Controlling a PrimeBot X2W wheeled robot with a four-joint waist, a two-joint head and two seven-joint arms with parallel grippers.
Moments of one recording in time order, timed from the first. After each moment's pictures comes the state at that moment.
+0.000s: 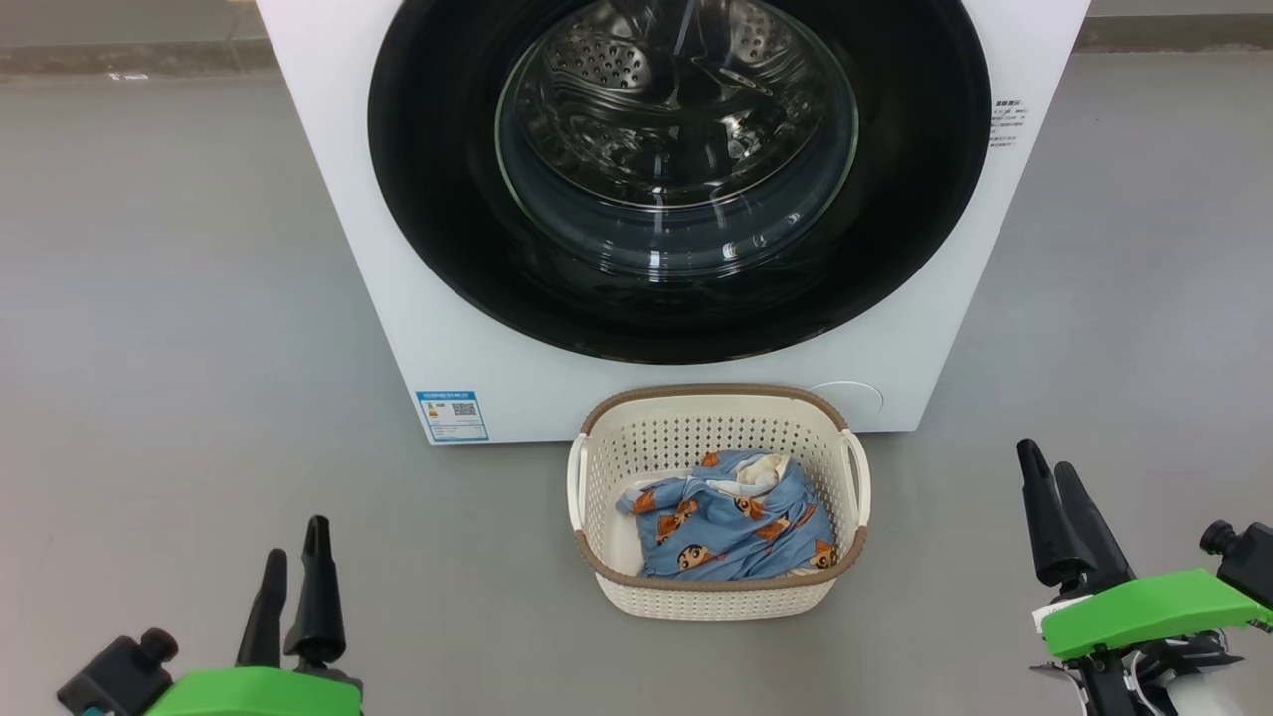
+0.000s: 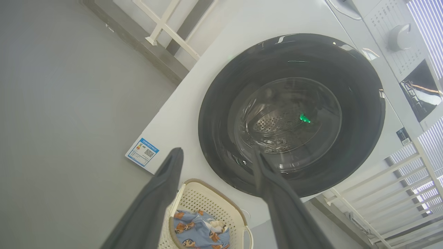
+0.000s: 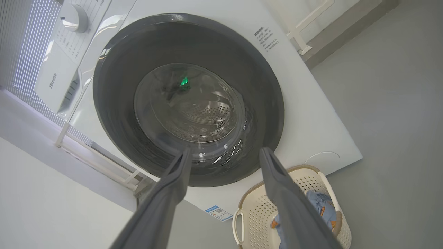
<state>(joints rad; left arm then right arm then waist) -0.09 0.03 0.00 0.27 -0.88 -0.10 -0.08 -0.08 -0.17 0.09 0.24 1.00 0.13 -0.16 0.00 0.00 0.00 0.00</state>
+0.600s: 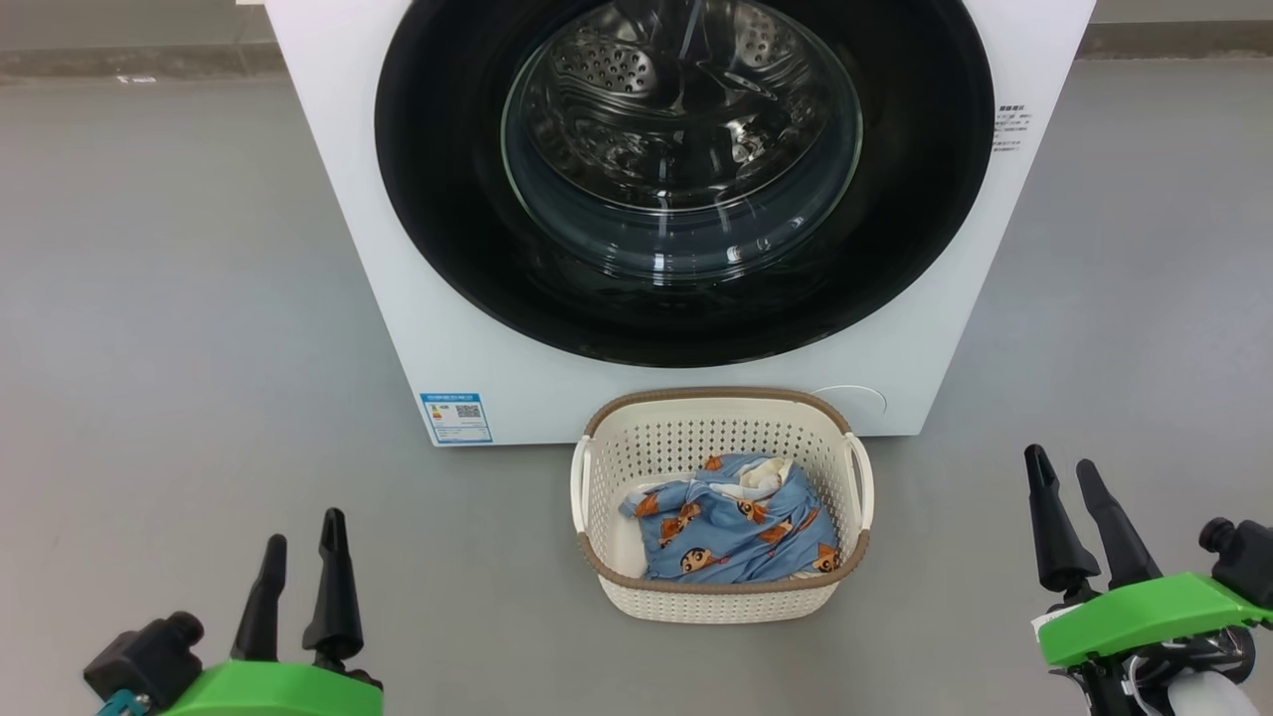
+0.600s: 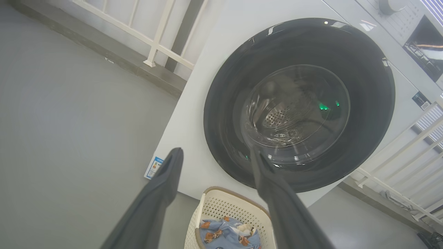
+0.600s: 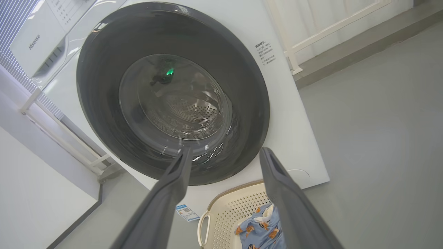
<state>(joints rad) -0.10 0.03 -0.02 0.29 -0.66 -0.10 -0.13 -0.08 -0.17 0.06 0.27 0.78 0.13 -0.19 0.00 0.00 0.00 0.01</state>
